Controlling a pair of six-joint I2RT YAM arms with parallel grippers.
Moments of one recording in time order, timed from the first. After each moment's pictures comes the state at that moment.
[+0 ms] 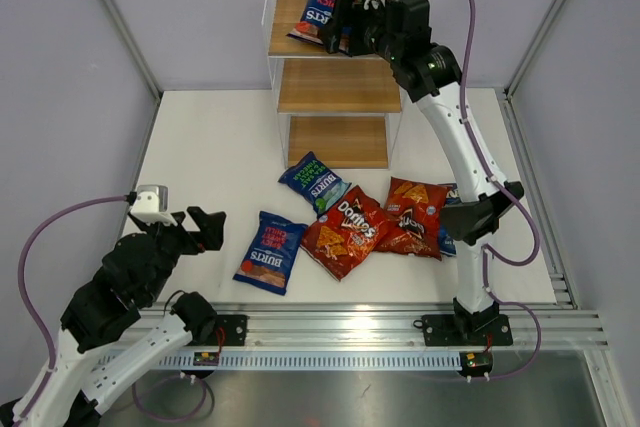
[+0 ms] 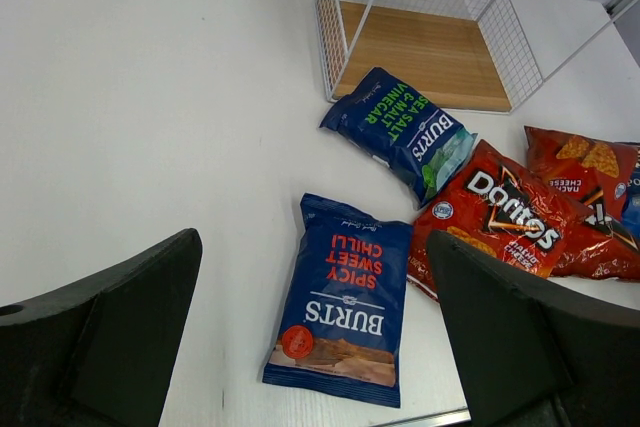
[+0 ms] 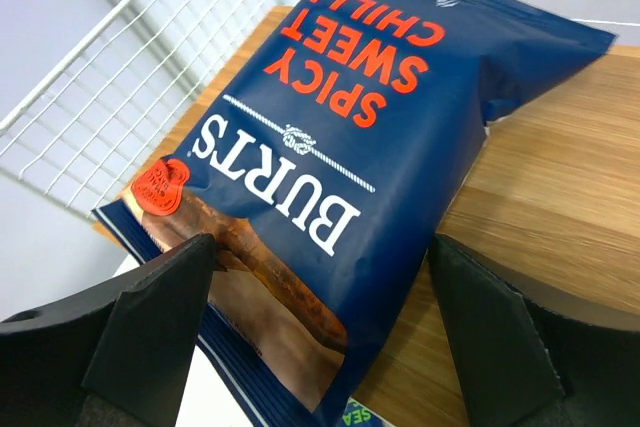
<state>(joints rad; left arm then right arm) -0.73 0.30 0.87 -0.85 -0.51 -0.41 0.50 2.07 2.60 -0.66 -0.05 0.28</state>
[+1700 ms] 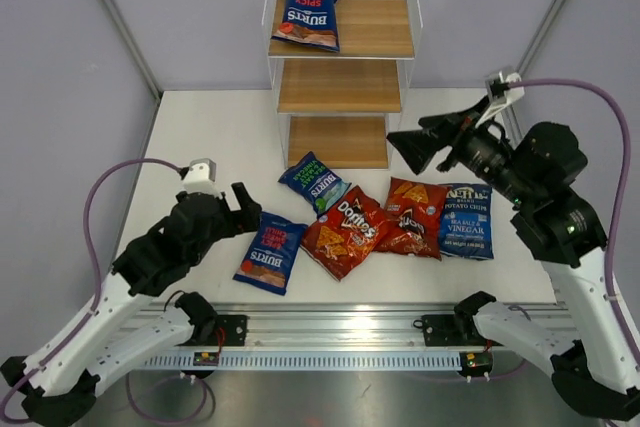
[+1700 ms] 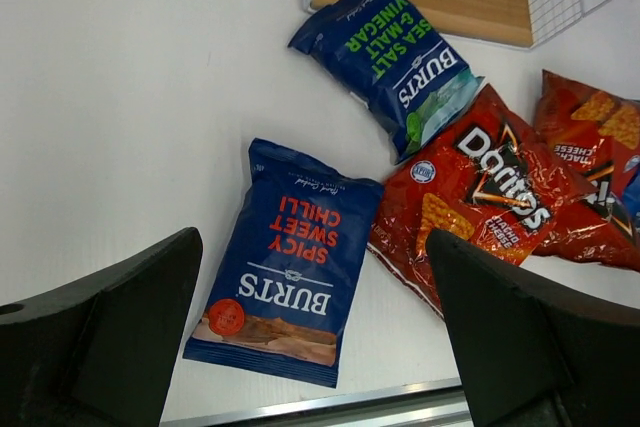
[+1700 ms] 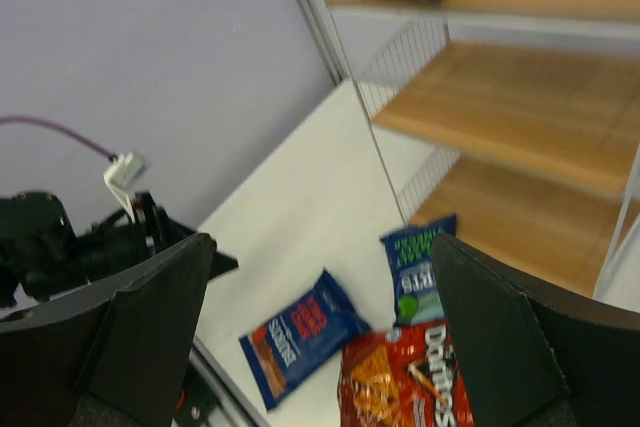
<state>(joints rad) -0.73 0.62 0.87 -0.79 -0.44 -0.63 0.49 0.99 1.53 -0.49 -0.24 0.37</state>
